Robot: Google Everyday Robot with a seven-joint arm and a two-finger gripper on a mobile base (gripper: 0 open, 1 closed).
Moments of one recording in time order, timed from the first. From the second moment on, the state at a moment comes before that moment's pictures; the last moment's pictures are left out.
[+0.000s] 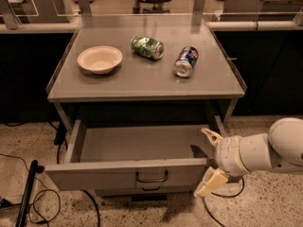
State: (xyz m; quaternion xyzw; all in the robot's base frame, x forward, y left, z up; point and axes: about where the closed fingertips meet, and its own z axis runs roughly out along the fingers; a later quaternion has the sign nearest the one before) arm 0.448 -0.145 0.686 -0.59 0.71 0.15 0.34
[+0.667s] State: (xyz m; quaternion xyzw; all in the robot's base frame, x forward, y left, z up) arm 0.445 -0.146 0.685 -0.59 0.71 0.15 0.34
